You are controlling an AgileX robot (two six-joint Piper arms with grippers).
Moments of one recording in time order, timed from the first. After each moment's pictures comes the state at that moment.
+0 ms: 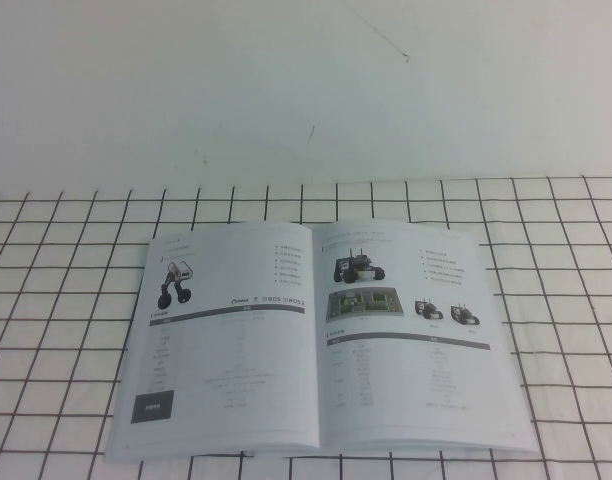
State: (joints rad) right arm 0.02 0.53 -1.03 -0.11 0.42 0.15; left arm -0.12 0.47 -0.82 0.06 0.41 -0.22
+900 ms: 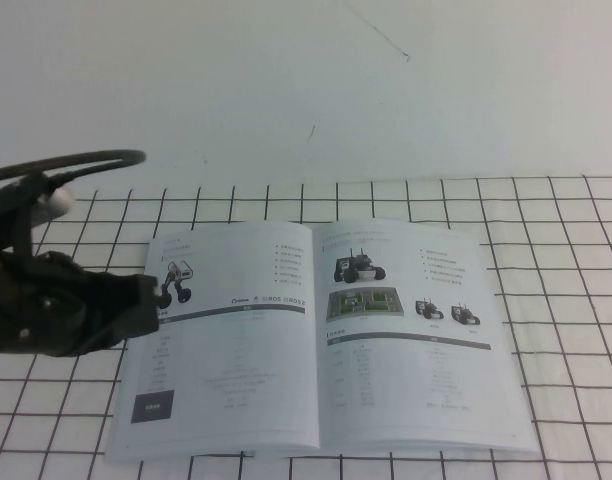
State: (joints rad) right arm 0.02 1.01 -0.87 0.26 0.74 -0.13; left arm -0.11 1.20 -0.82 -0.61 0.72 0.15
